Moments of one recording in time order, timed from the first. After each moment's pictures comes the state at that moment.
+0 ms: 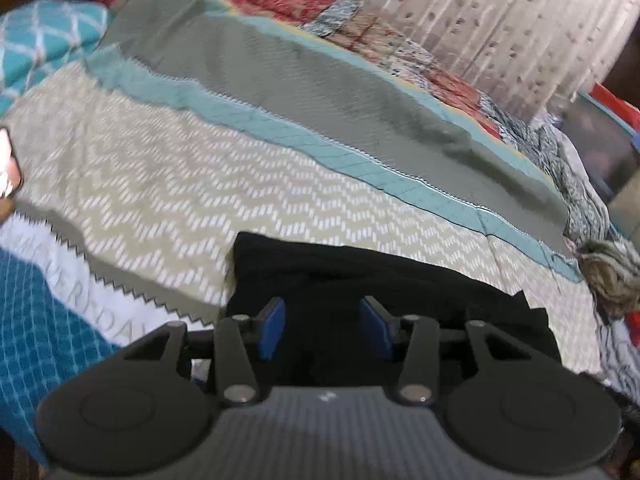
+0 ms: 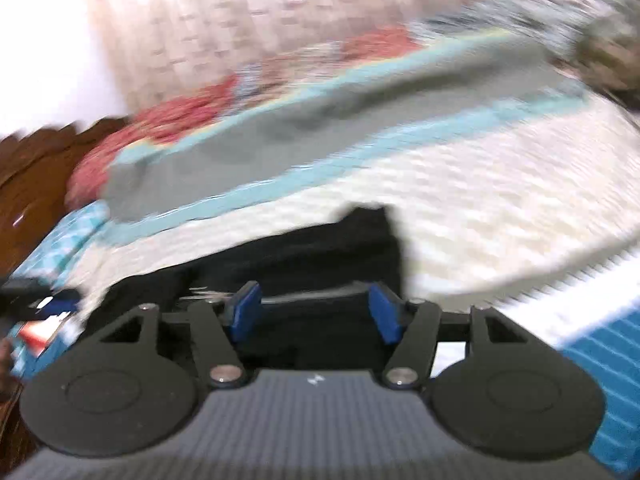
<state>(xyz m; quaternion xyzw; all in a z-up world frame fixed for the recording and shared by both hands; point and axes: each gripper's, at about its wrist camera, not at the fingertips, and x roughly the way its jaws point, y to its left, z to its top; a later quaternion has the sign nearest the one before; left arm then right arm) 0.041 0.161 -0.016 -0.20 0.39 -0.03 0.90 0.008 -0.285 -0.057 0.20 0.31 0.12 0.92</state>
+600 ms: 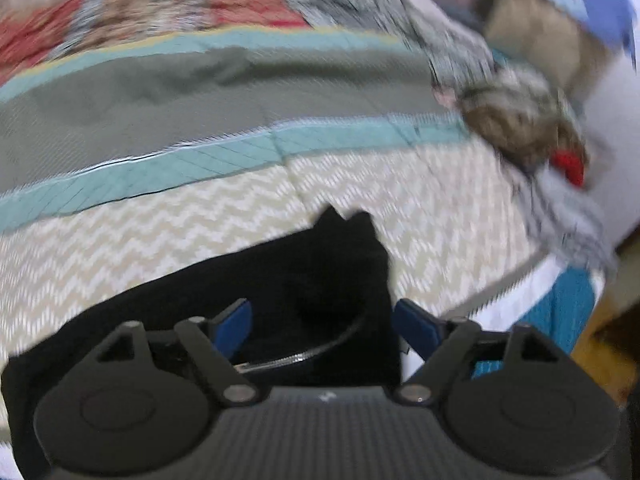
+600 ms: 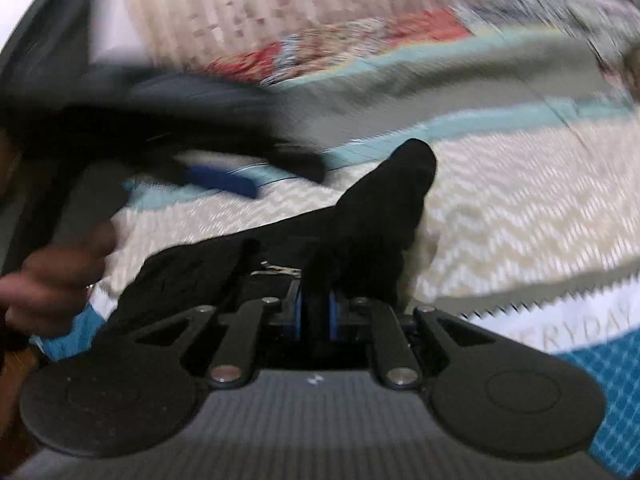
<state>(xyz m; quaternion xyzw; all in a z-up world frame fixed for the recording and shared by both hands) 0.134 -0.088 0.020 0.04 0.47 -0.22 0.86 -0.005 -0.208 -0.022 0.13 0.32 0.19 0.92</state>
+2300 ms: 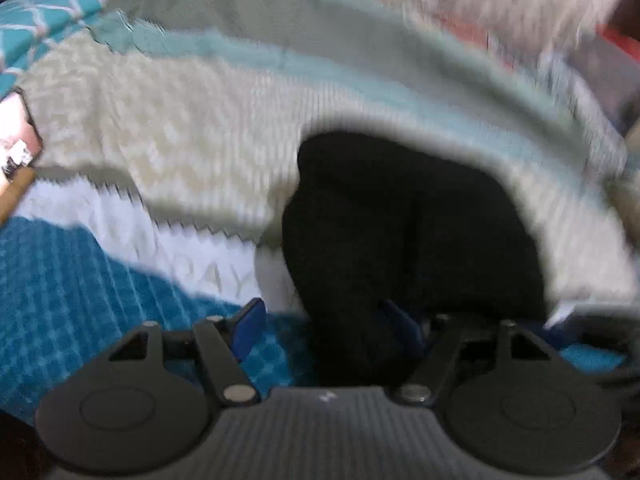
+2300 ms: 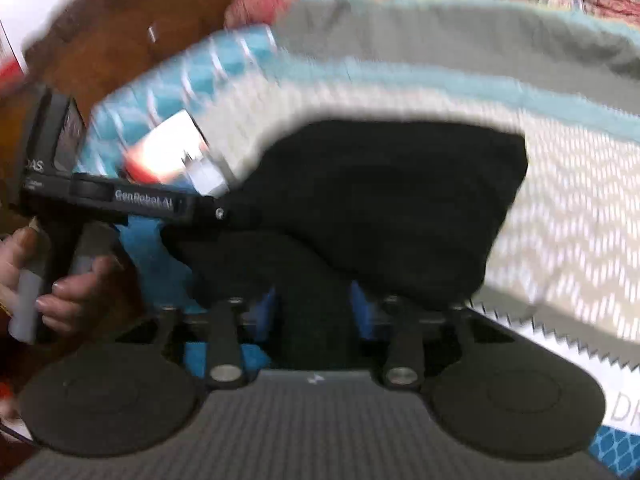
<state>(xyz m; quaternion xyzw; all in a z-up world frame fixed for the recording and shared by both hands) 0.041 0.213 -0.077 -0.12 0.45 -0.03 0.88 0.031 -0.017 -0.062 0.01 0.41 0.39 0.82</state>
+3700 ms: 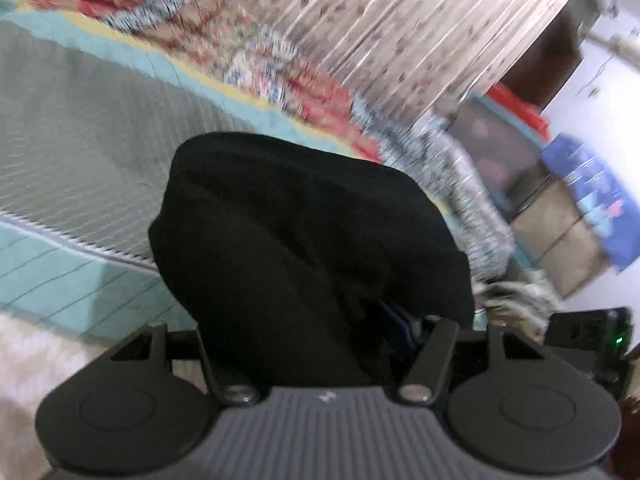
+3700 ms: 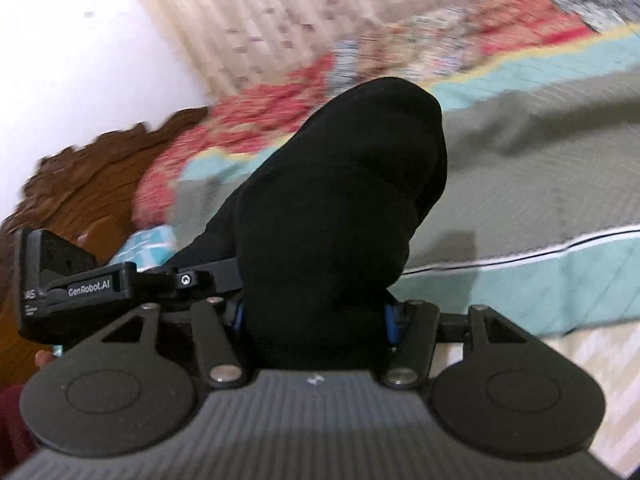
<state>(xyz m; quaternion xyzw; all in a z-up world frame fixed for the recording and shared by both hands) 0.347 0.064 -0.035 -0.22 0.35 -0.23 0.88 0.295 -0.176 -0.018 0.22 0.32 0.32 0.86</state>
